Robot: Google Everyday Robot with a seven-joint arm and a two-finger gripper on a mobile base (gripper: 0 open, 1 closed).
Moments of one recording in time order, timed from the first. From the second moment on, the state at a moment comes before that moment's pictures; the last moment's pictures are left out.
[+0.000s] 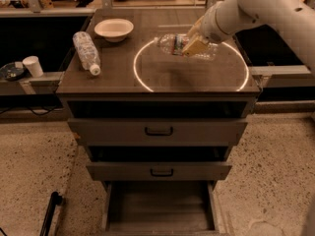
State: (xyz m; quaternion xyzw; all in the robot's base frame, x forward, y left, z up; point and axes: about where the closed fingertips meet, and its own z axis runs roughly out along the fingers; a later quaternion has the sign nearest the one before) arm 0.744 -0.122 0.902 -0.57 0.71 -0.02 0.41
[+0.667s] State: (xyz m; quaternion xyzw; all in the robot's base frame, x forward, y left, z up) arm 0.766 -0.101 0.892 -0.56 0.72 -0.01 0.40
